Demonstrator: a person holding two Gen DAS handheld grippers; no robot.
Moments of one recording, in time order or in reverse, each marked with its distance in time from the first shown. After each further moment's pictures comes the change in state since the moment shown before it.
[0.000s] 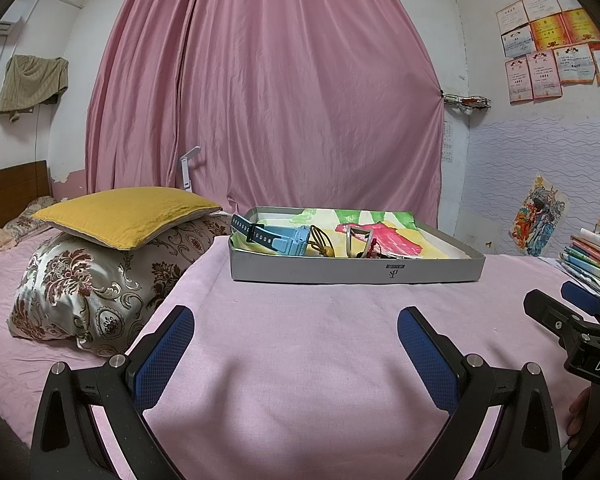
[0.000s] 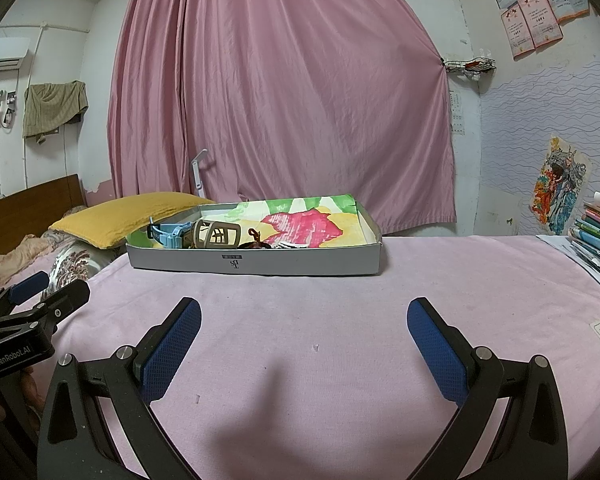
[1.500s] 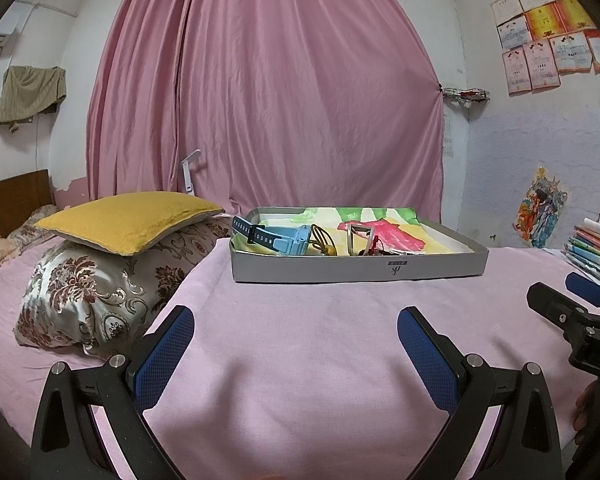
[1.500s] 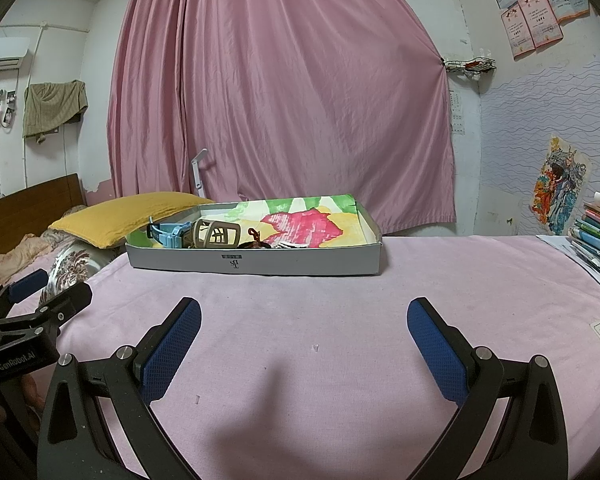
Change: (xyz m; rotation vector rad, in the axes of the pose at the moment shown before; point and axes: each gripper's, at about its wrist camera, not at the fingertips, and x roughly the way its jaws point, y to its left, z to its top) left arm 0.000 -0.003 -0.003 0.039 0.002 0.017; right arm 0.000 0.000 0.000 0.000 0.000 -0.001
